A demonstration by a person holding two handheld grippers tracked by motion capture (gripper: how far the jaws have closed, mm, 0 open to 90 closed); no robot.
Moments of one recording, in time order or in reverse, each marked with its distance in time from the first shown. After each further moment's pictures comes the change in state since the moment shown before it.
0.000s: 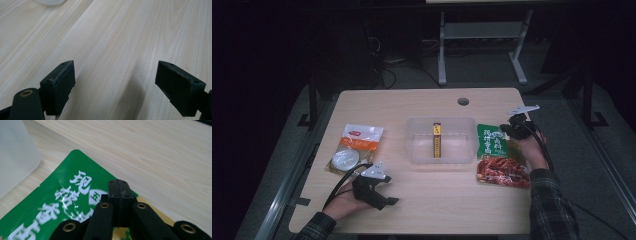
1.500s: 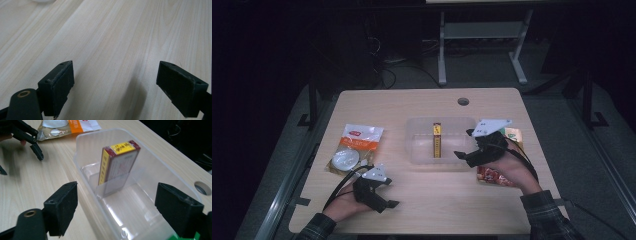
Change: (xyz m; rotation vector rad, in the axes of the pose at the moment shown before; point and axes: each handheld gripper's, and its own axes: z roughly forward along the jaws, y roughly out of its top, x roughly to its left) left arm -0.005 0.000 0.001 0.011 -0.015 0.013; right arm 0.156 0.036 -0.091 -0.181 0.319 -0.396
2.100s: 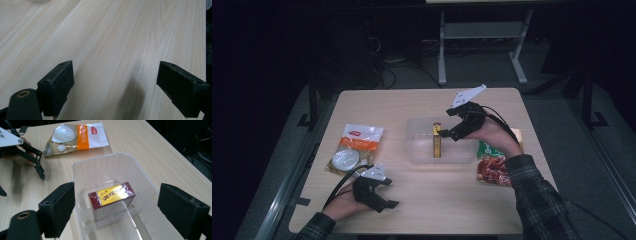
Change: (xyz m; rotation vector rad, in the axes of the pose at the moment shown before) left arm 0.004 -0.002 0.000 0.005 -0.033 0.000; right arm -0.044 0.063 0.049 0.021 0.175 -0.034
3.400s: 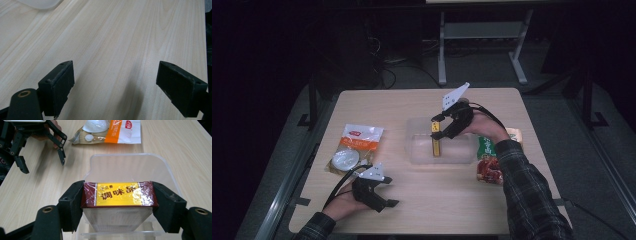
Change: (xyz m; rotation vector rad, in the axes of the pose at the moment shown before) left arm -0.001 -0.001 -0.001 -0.049 0.008 0.007; right arm -0.032 0.001 0.048 0.024 0.302 -0.187
